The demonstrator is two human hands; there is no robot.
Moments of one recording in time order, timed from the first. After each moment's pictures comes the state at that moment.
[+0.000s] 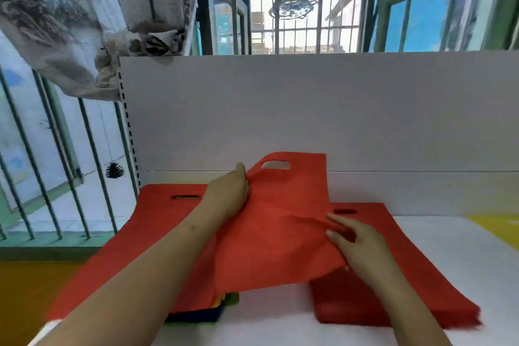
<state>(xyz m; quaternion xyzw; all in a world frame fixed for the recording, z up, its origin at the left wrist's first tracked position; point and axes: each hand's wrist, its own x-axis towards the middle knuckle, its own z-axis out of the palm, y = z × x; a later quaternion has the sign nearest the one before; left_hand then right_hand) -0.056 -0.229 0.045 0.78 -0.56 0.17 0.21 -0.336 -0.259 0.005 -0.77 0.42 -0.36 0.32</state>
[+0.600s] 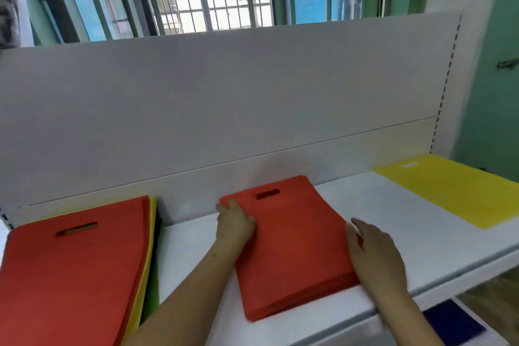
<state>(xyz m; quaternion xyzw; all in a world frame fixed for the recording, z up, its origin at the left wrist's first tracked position) -0.182 -0.347 -0.068 0.82 -0.51 -0.09 0.24 -0.458 -0.307 -0.086 -0.66 0.65 -0.35 0.15</state>
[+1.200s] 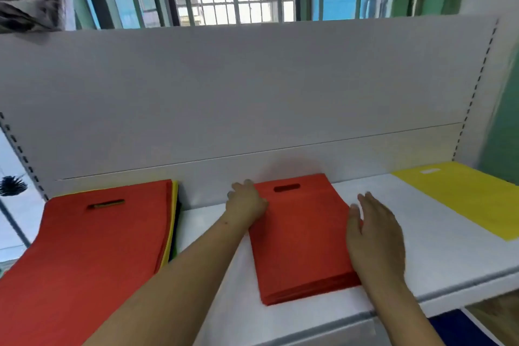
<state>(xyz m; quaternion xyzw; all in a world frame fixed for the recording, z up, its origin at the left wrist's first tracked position) -0.178 -0.345 -0.029 0.84 -0.52 -0.06 0.15 -0.422 -0.291 -0.049 -0.66 0.61 -0.44 0.08</state>
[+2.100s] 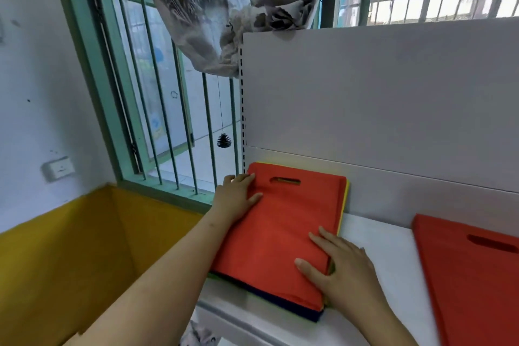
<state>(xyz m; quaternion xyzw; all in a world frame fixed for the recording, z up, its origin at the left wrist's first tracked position) 0.116 -0.104 -0.028 0.90 -0.39 0.12 0.12 -0.168 -0.190 -0.048 -0.93 0.27 -0.17 0.20</state>
